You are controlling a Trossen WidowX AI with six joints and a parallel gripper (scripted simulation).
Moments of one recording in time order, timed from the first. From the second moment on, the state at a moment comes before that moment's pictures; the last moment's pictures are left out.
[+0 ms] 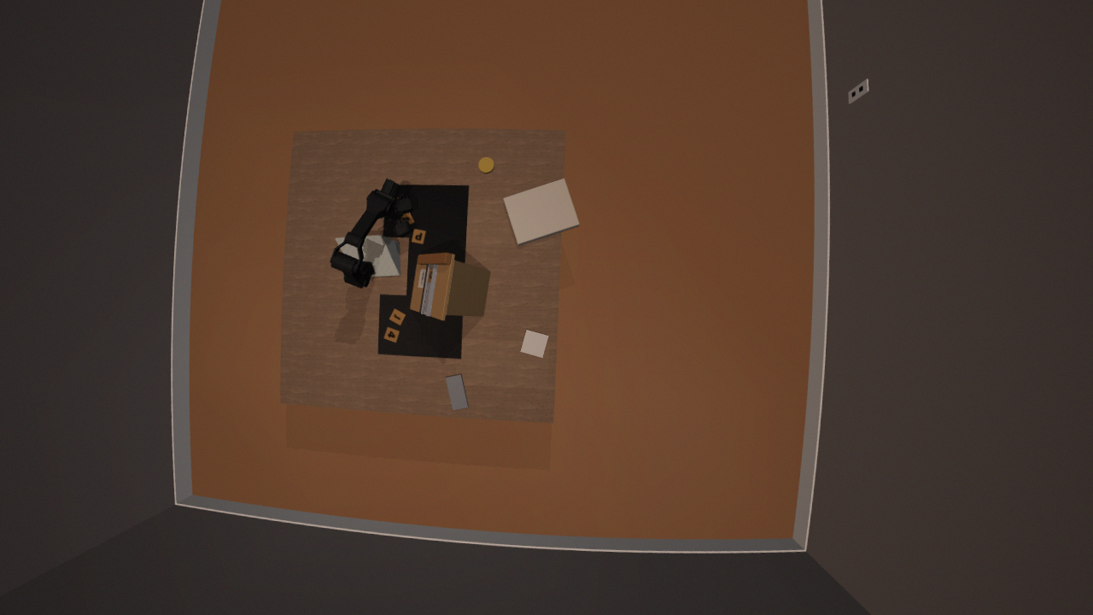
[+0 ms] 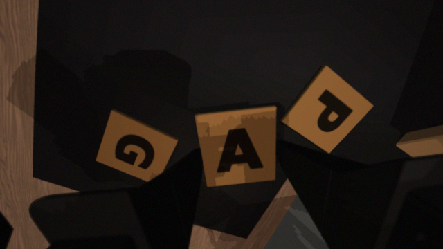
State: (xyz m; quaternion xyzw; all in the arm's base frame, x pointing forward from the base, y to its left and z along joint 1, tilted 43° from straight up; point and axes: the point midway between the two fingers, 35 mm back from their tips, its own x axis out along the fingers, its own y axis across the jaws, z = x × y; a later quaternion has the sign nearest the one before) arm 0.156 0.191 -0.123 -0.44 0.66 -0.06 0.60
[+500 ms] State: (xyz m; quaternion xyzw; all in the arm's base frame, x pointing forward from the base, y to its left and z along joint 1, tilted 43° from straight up) arm 0.162 0.198 -0.113 -0.43 0.66 -0.05 0.61
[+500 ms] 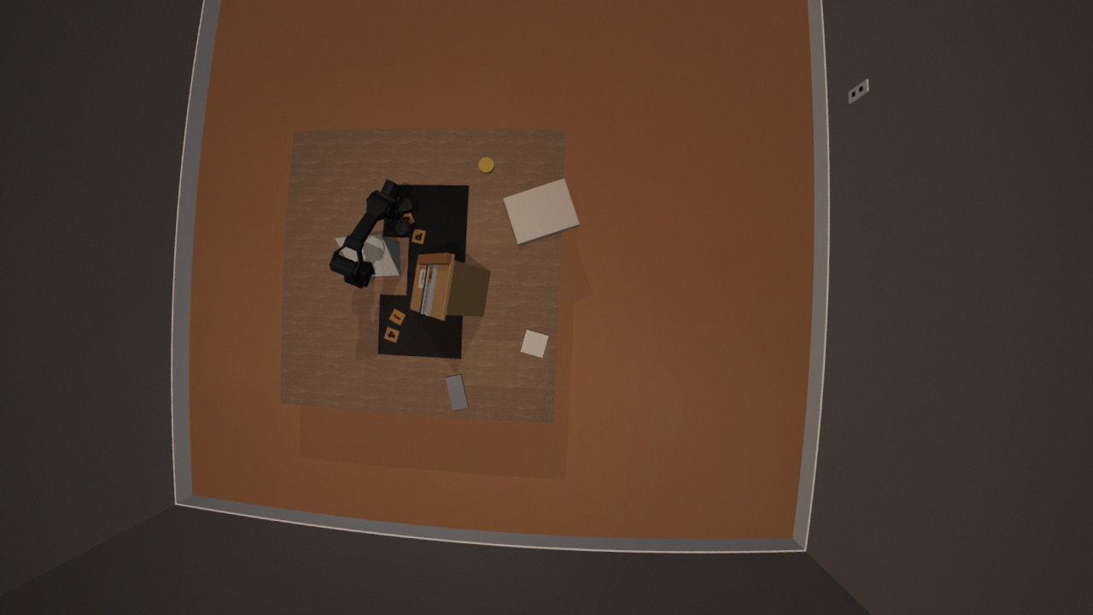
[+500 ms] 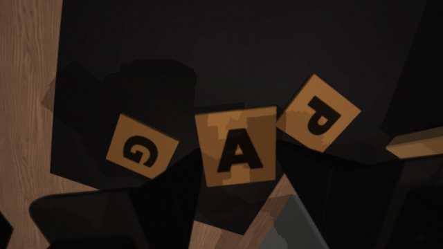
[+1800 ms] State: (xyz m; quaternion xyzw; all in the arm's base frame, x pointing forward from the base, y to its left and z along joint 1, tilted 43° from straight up) arm 0.265 0.221 0.046 -0.30 0.58 0.13 0.74
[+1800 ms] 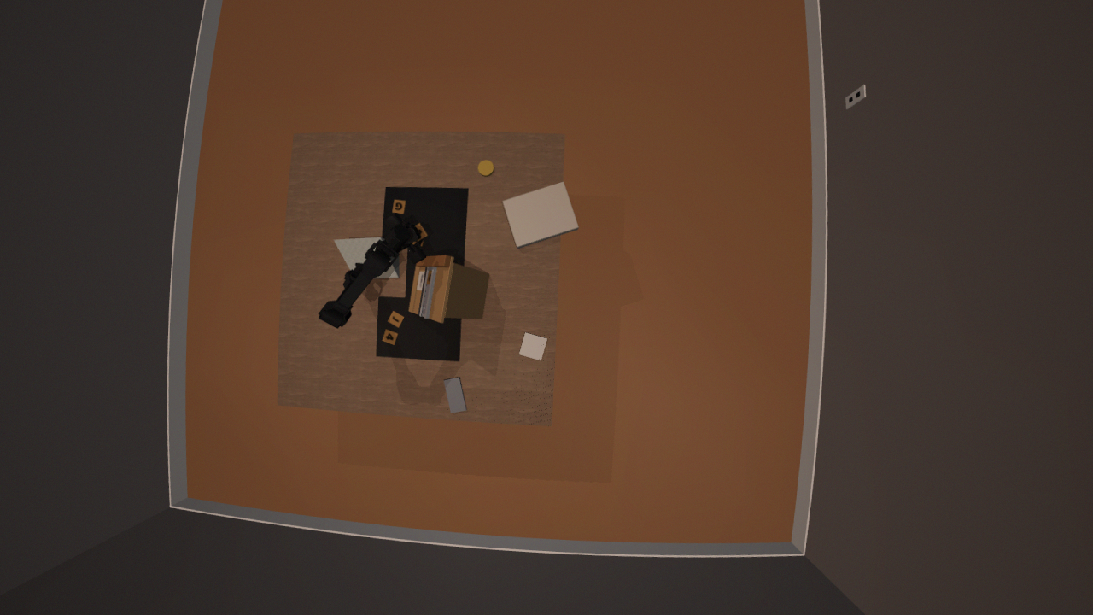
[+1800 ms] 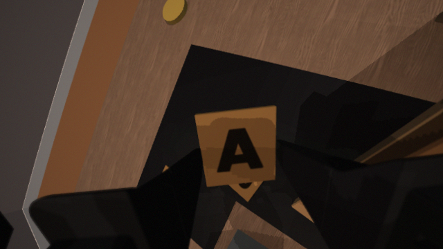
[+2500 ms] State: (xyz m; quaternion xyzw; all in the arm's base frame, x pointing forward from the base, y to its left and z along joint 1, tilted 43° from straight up) arm 0.293 0.200 0.148 -0.28 0.47 0.19 0.81
